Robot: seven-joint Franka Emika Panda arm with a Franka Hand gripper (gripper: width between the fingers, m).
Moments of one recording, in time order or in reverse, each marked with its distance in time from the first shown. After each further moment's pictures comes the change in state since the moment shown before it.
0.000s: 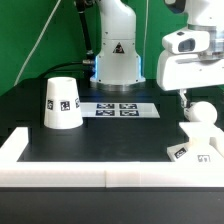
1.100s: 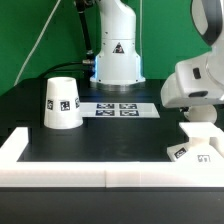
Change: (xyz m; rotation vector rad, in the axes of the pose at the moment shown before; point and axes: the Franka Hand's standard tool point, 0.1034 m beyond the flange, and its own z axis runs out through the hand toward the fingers) arm -0.013 0.000 0.021 0.002 -0.724 0.037
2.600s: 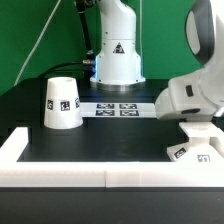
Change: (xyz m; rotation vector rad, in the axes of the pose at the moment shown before) arm 0.011 0.018 -0.004 0.032 0.006 -0.018
